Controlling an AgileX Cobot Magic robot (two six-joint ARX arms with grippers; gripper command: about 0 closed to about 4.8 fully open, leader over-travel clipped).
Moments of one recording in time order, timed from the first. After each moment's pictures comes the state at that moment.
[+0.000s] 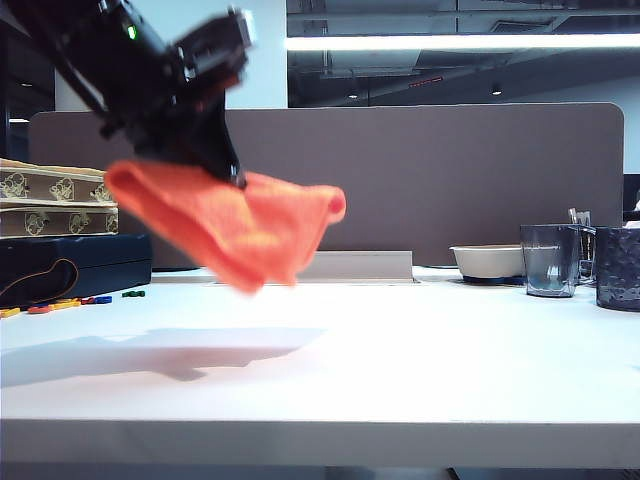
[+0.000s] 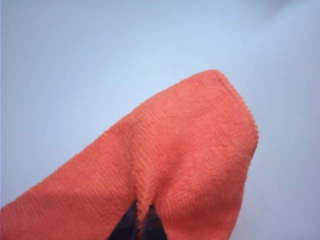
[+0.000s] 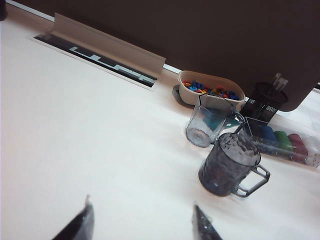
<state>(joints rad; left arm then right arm) -0.51 1.40 0.95 -0.22 0.18 0.09 0.16 0.47 0.60 -0.33 -0.04 -0.30</state>
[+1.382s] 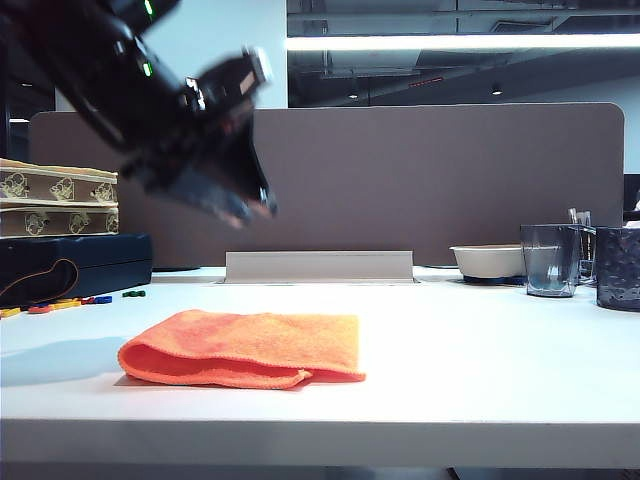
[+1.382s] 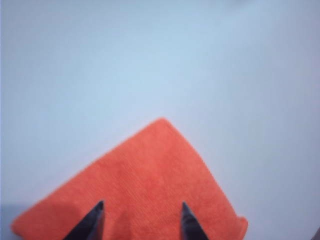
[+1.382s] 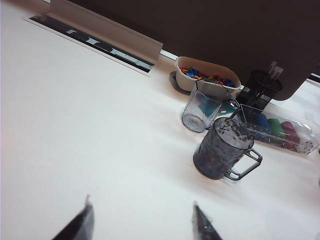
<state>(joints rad) -0.51 1.45 0.95 -0.20 0.30 0.05 0.15 0.40 0.60 -0.43 -0.02 -0.33</state>
